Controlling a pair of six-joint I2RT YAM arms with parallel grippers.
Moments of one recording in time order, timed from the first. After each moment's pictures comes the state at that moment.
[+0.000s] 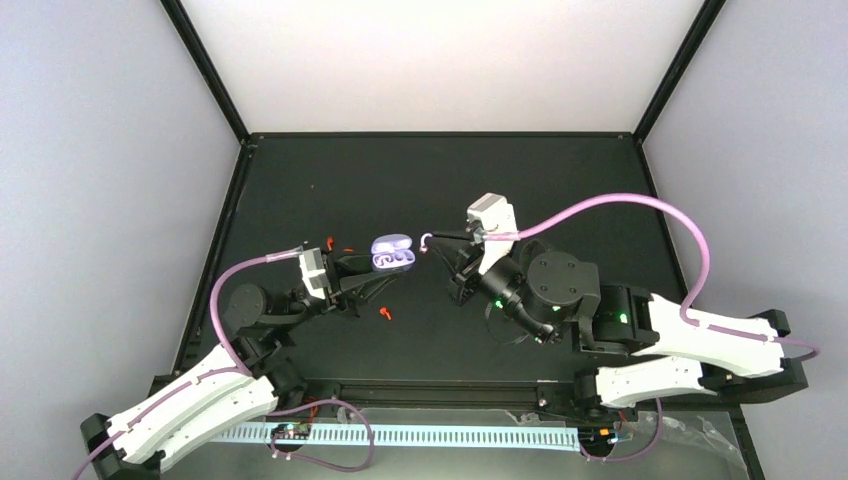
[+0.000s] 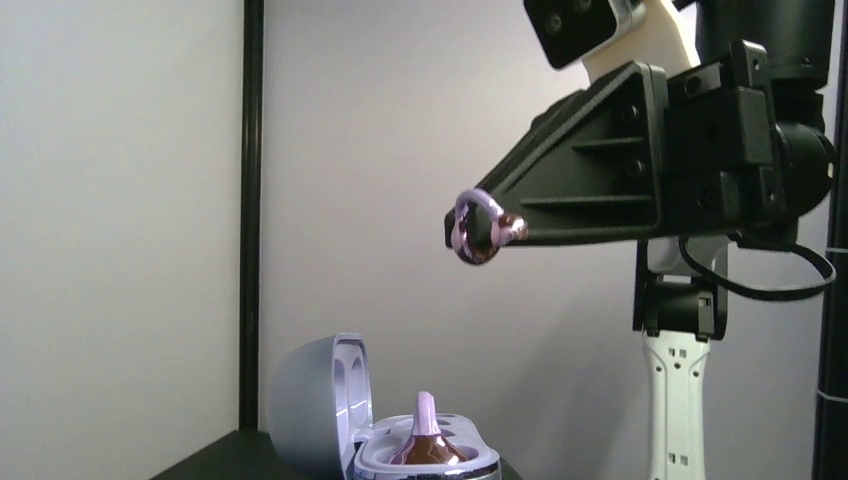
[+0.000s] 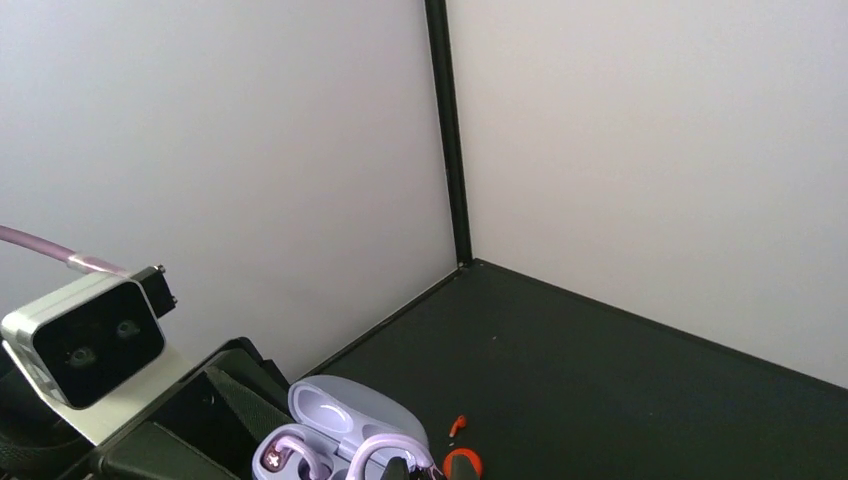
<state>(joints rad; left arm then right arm) -0.82 0.54 0.49 0.51 0.36 -0.22 1.46 1.06 1.37 -0.35 0.66 0.21</state>
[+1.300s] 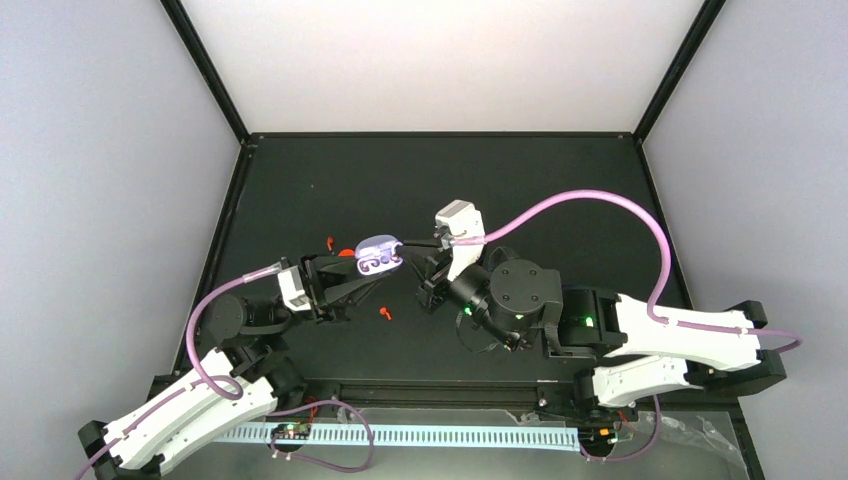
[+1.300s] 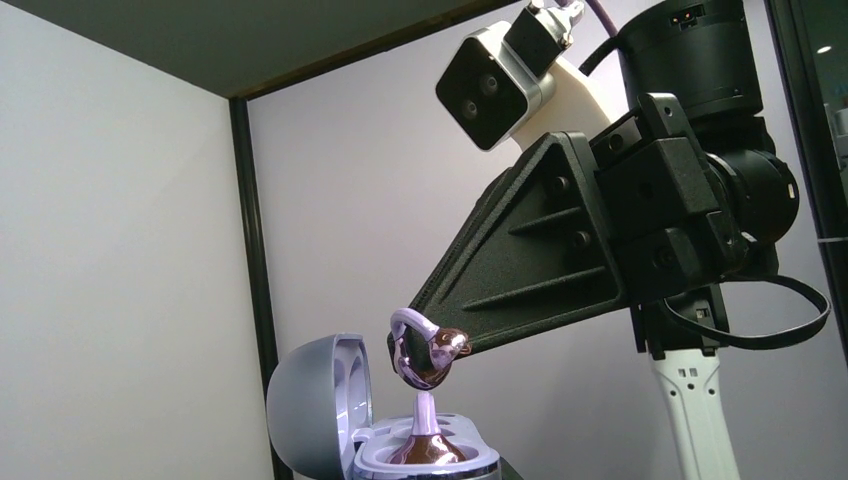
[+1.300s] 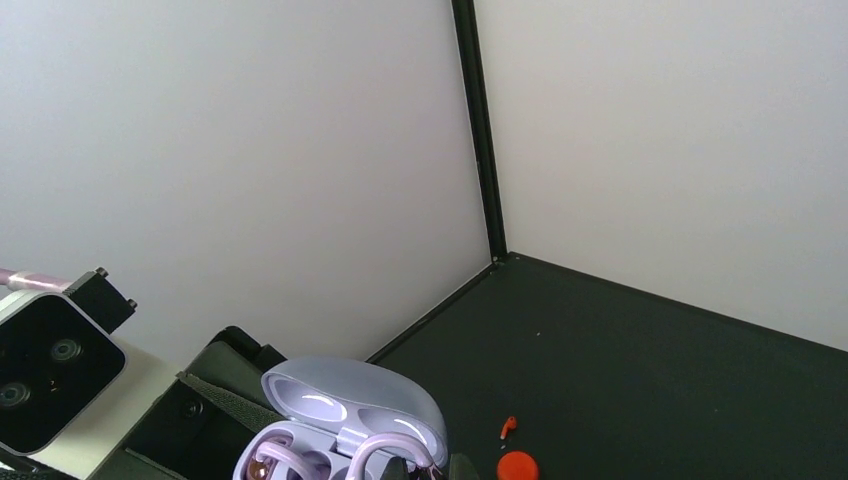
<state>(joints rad) -0.82 0.50 0.49 0.60 0.40 -0.09 1.54 1.18 1.41 -0.28 0.72 0.27</state>
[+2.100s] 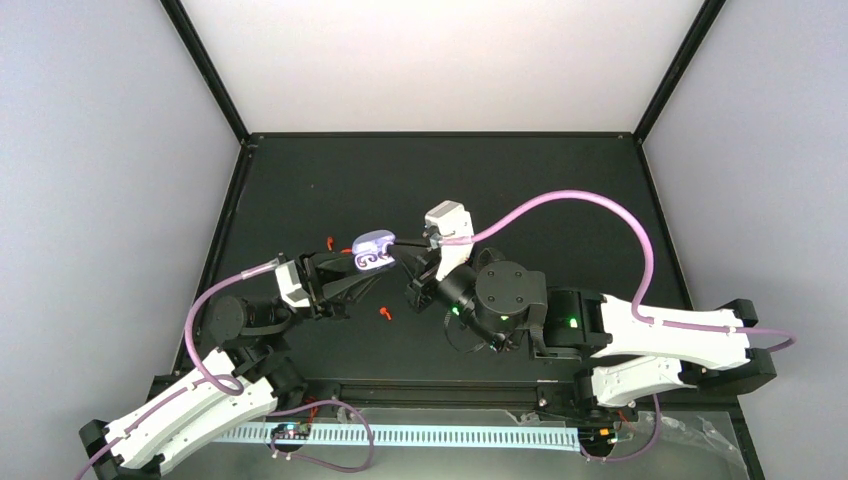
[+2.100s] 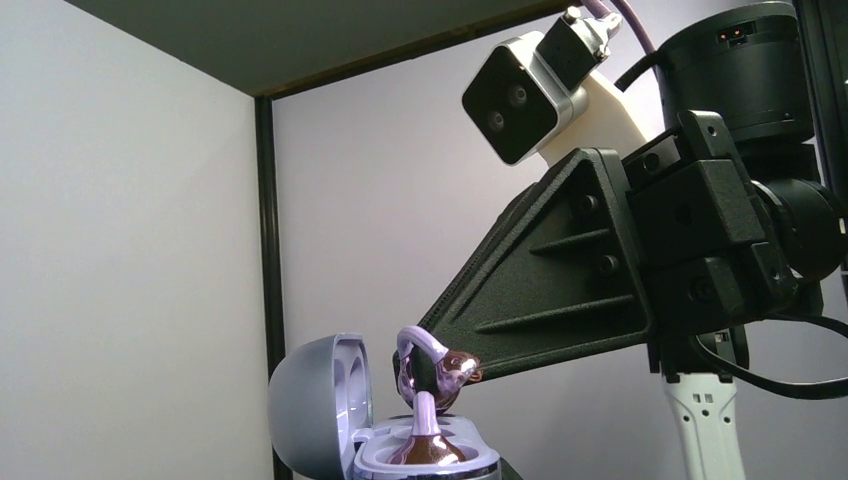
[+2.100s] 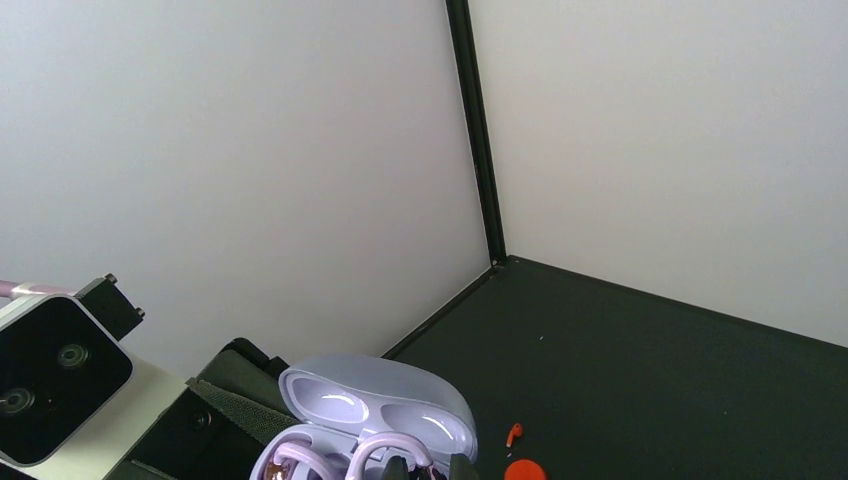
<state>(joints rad) -0.82 0.50 0.47 0.64 0.35 -0.14 1.54 1.22 1.41 -0.22 0.73 0.27</state>
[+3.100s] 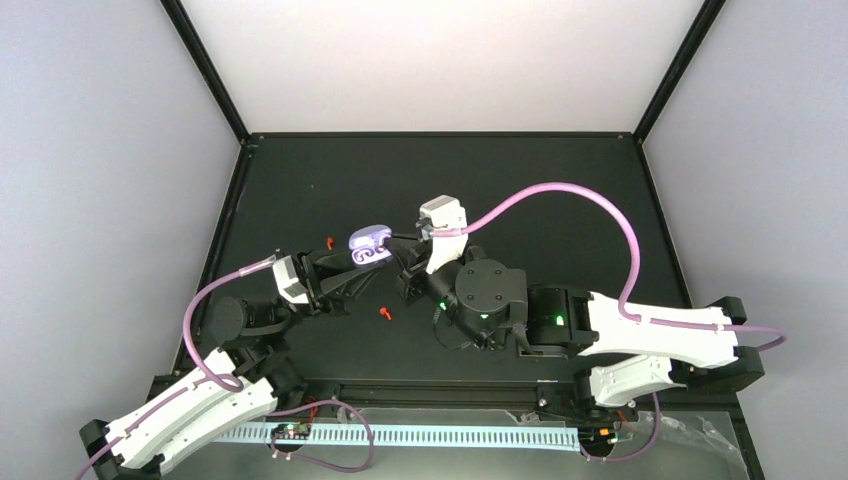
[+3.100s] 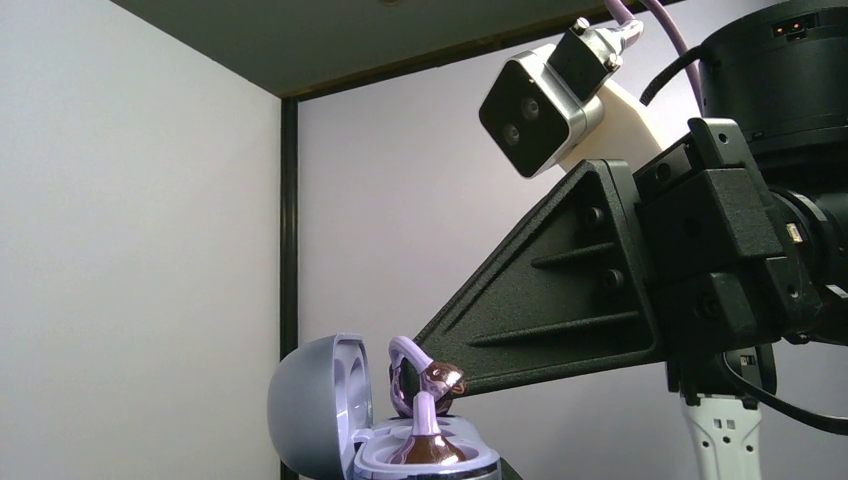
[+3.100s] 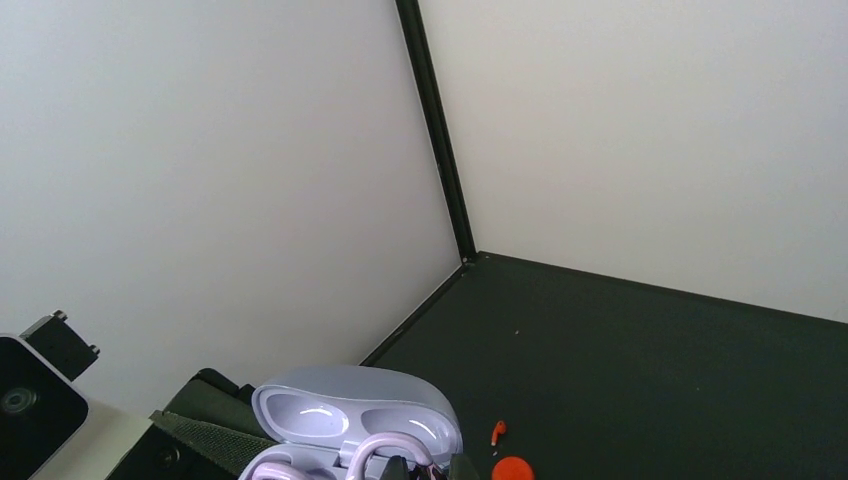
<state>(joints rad) -0.82 0.50 0.47 0.65 0.30 -0.17 1.54 1.28 1.48 -0.26 0.82 0.34</state>
